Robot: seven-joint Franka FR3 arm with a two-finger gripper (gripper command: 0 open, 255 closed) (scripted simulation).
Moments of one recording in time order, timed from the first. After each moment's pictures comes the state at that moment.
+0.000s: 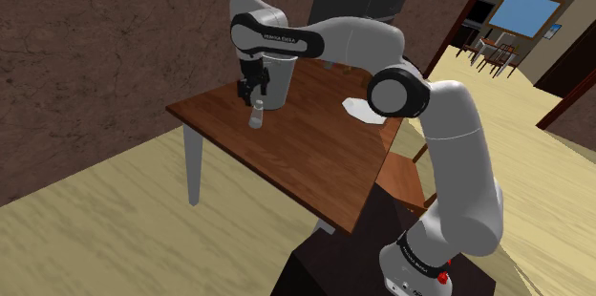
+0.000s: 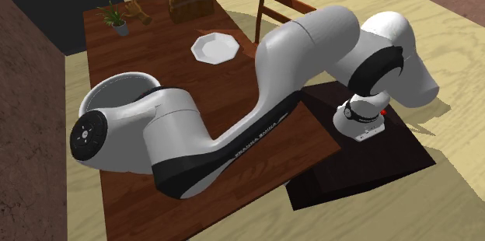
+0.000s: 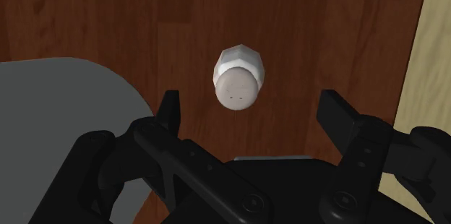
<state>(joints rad) 0.12 0.78 0.14 -1.00 -0.23 1.54 -0.05</state>
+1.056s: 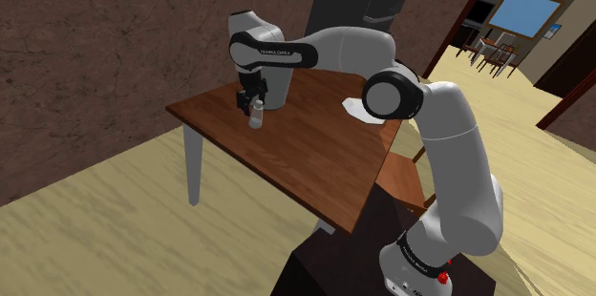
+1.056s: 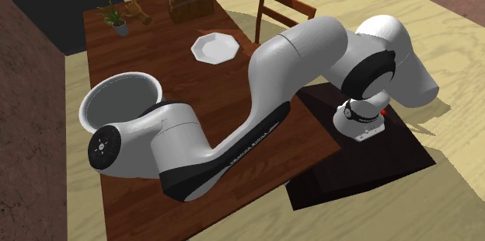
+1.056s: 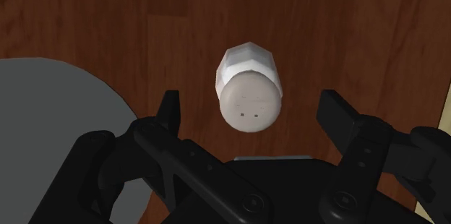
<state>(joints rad) 0.11 0.82 0.14 -1.05 -0.24 1.63 -0.04</state>
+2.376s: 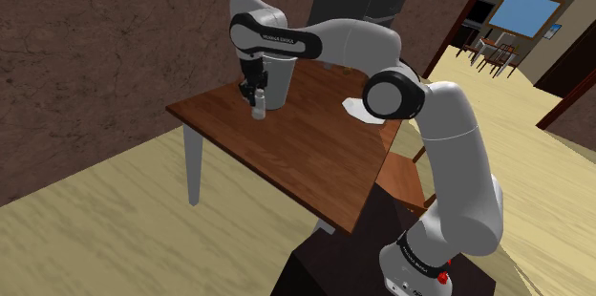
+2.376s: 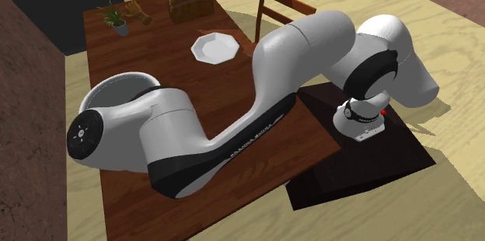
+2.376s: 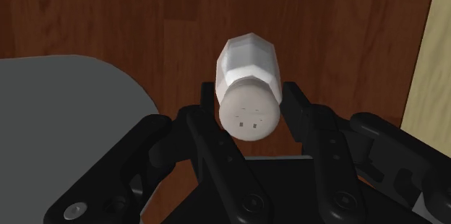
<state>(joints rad) 0.12 0.81 0.13 -0.95 -0.24 1.51 -0.06</state>
